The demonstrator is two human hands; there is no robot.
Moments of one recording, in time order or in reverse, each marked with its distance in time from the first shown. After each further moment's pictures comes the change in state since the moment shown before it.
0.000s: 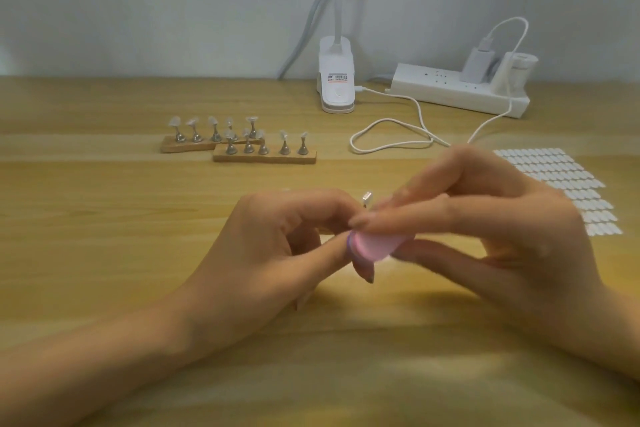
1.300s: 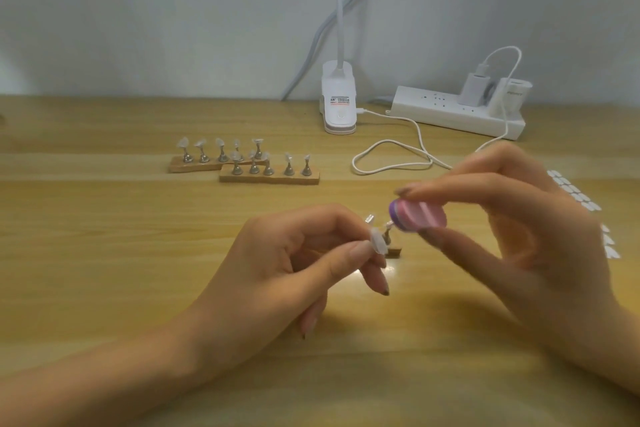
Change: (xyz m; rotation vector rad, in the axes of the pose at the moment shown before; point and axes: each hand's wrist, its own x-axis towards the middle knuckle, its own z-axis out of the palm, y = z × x) left_hand -0.002 -0.001 -0.001 -0.175 -0.018 -0.053; right_hand -0.003 0.000 -0.007 -0.046 0.128 0.058
